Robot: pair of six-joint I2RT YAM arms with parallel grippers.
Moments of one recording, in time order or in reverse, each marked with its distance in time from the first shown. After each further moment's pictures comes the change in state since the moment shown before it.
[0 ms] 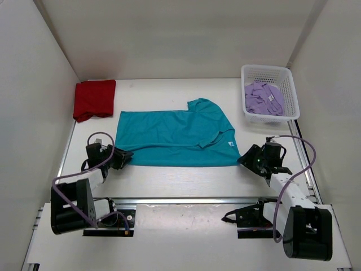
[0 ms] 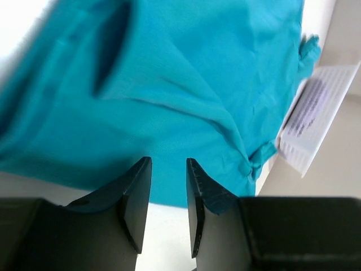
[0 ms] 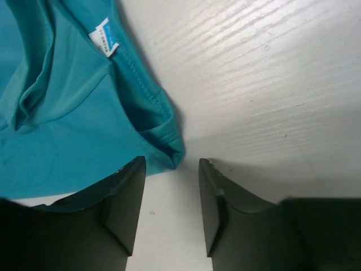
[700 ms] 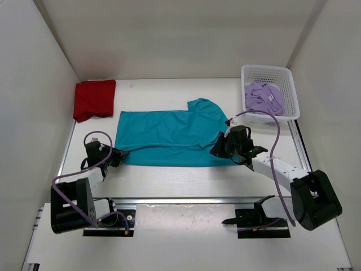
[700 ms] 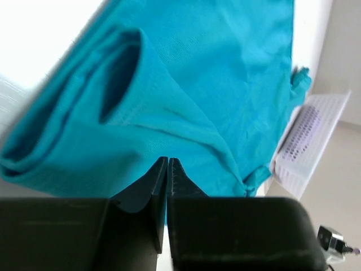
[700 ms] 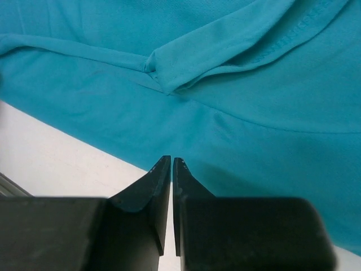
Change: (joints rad) left arm -0.014 -0.039 0.016 -0.006 -0.088 -0.035; right arm 0.481 0.263 0.277 0.098 0.016 -0.043
